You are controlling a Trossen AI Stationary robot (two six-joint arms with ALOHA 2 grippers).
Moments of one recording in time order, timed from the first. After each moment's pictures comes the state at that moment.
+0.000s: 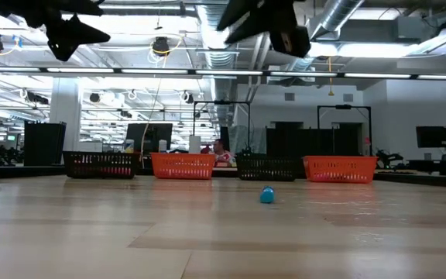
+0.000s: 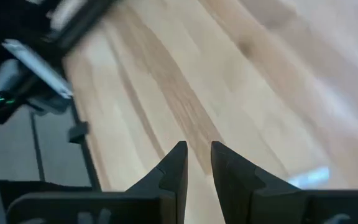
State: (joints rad) left arm -0.44 0.54 0.47 -0.22 -0.52 -0.42; right arm 0.28 1.73 1.39 -0.46 0.08 0.80
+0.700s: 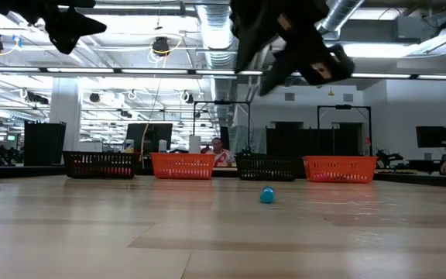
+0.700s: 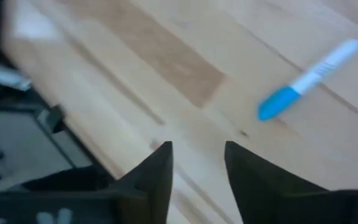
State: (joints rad) left arm -0.44 0.49 0.46 -0.22 -0.47 -0.29; right arm 0.30 1.87 1.44 -0.60 -0.11 1.21
